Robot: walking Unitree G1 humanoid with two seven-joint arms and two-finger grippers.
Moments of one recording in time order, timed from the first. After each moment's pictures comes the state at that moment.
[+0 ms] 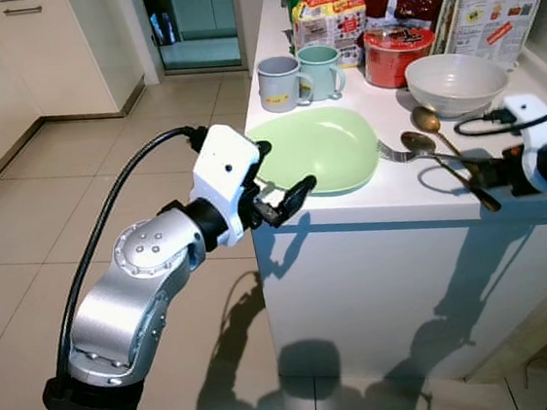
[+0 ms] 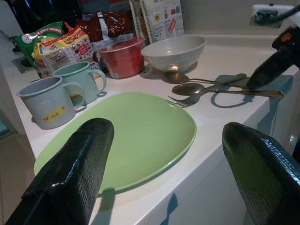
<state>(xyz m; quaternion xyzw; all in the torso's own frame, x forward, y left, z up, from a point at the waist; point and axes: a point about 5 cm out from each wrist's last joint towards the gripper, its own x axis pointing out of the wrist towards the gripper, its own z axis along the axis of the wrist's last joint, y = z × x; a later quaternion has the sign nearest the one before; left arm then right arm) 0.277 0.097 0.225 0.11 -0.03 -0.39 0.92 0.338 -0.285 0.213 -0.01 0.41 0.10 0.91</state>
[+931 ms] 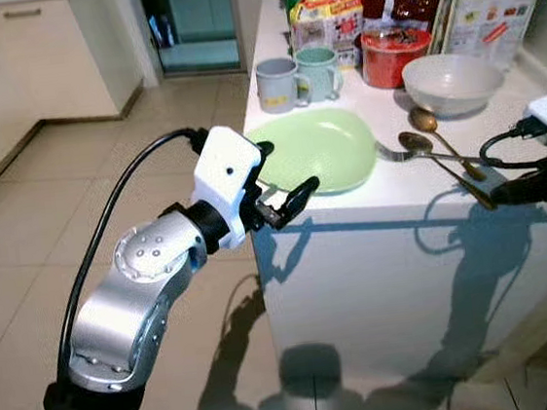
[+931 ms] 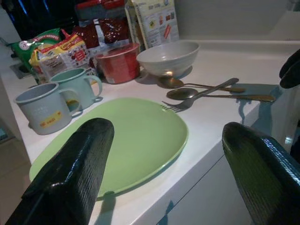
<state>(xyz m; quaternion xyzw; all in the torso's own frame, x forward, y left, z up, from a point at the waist) 0.273 0.095 0.225 0.10 -0.03 -0.39 0.91 0.286 -0.283 0.237 -0.10 0.42 0.13 0.89</state>
